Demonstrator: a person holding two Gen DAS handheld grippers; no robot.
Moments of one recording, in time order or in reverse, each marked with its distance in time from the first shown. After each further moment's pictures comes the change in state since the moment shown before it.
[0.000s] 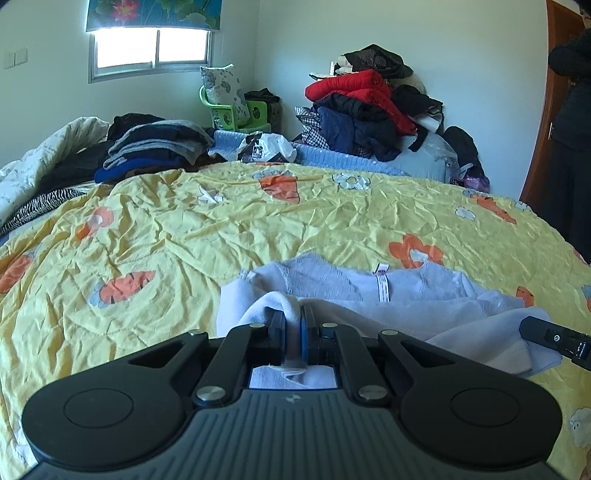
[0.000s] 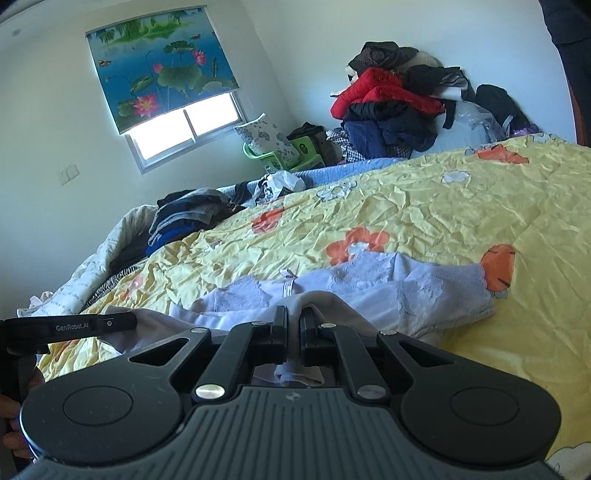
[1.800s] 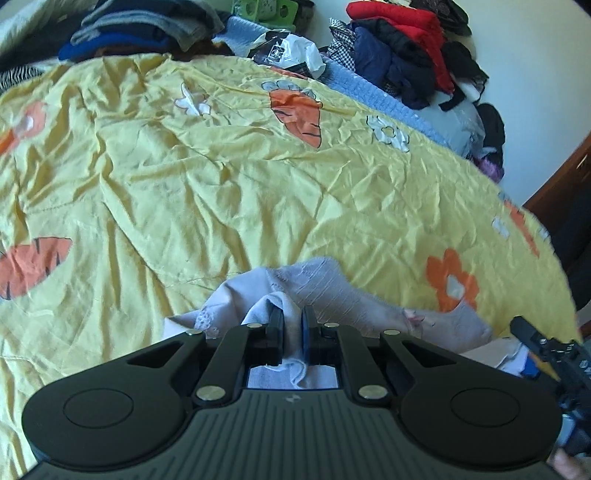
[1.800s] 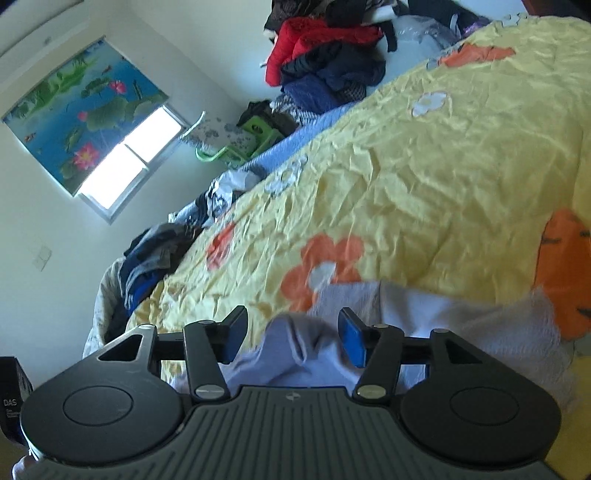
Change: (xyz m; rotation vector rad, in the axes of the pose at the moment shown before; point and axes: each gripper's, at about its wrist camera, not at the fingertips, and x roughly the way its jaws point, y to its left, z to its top) left arm 0.169 0.043 0.065 -0.293 0.353 -0.122; right arm 0.146 -0.096 0.054 0.390 0.084 0.023
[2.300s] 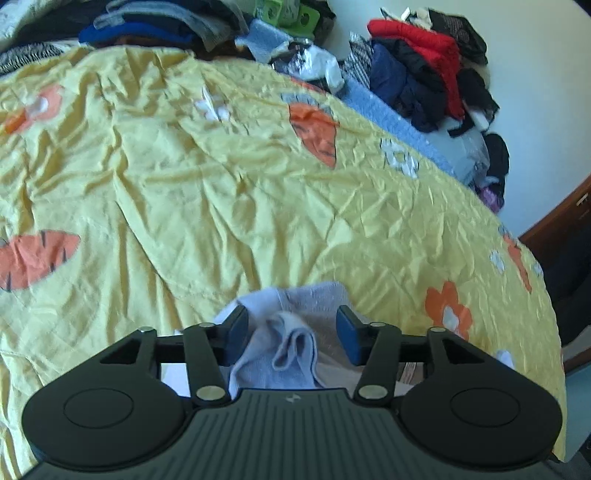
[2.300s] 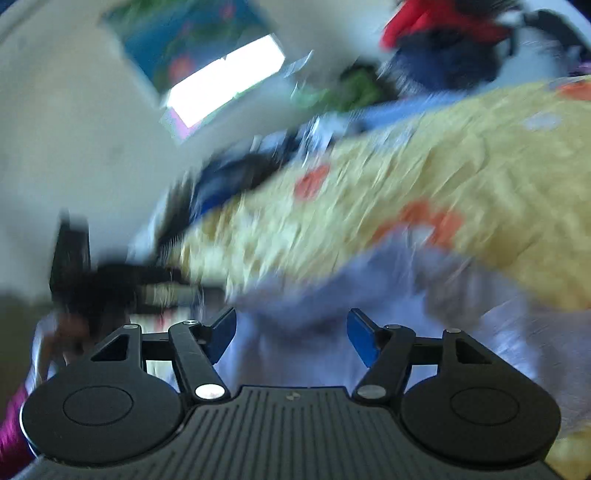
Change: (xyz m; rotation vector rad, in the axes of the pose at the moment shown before) left arm -0.005 0.016 0.009 -0.090 -0.046 -0.010; right arm -0.005 0.034 -0.022 -0.353 0.240 0.190
